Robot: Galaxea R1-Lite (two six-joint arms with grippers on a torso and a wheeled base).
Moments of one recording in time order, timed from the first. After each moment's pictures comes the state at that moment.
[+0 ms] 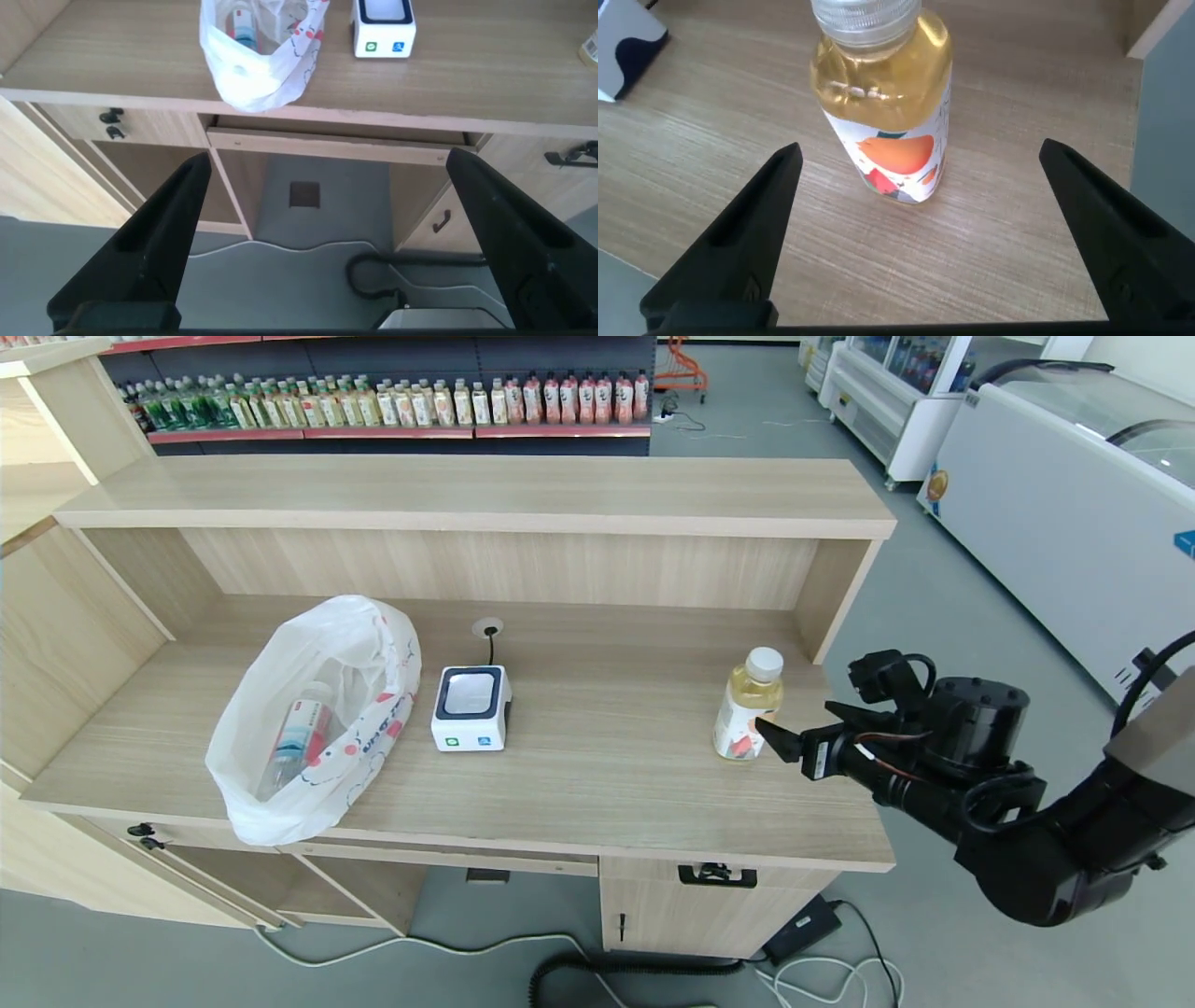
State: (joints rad) left arm 0.00 0.00 0.00 0.00 0.00 0.00; right arm 0.27 2.03 -0.68 -1.26 0.08 -0.05
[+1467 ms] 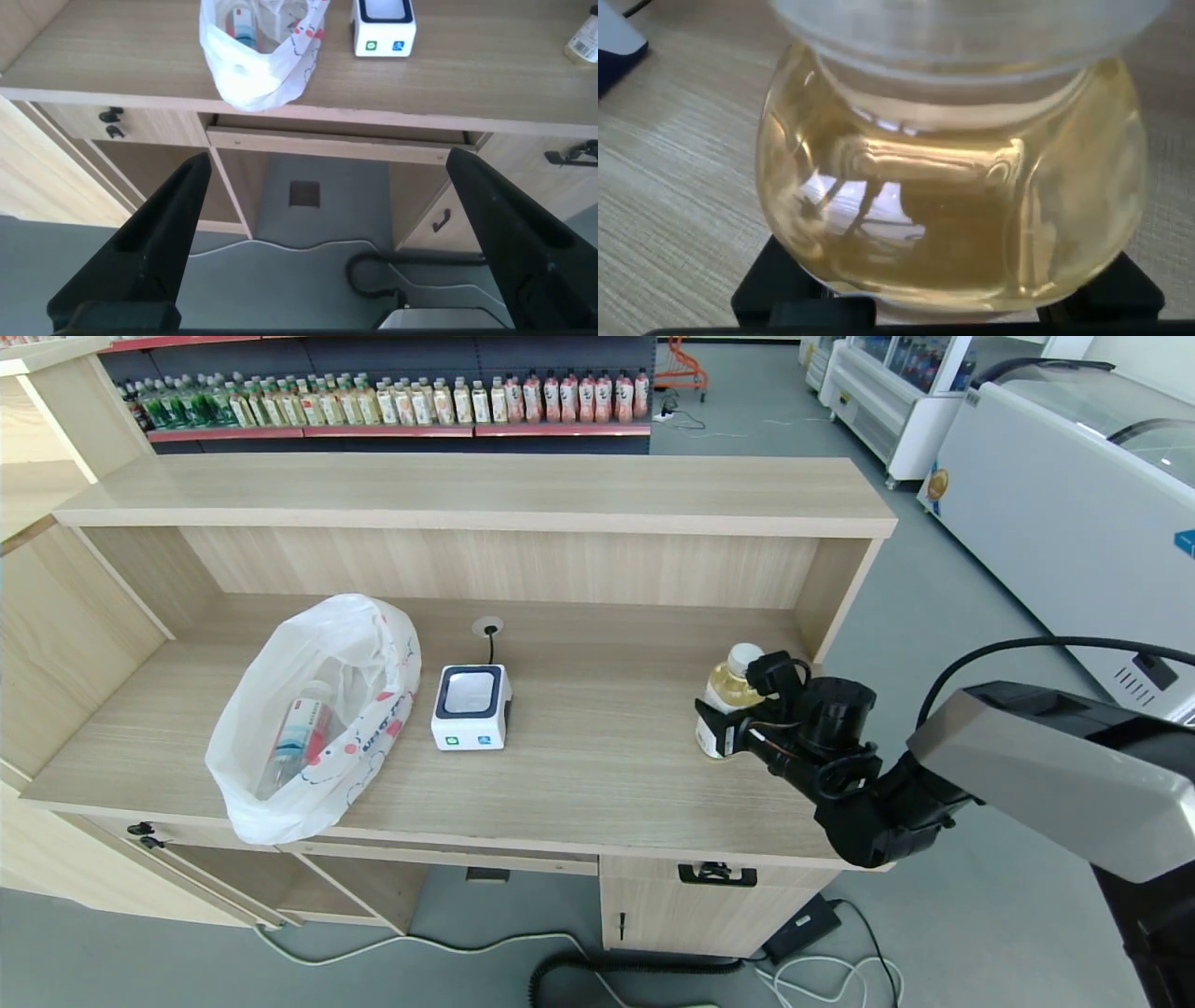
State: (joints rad) left arm 0.00 0.00 0.00 0.00 0.00 0.00; right arm 0.34 2.39 -1.13 -1.26 0.07 -0.10
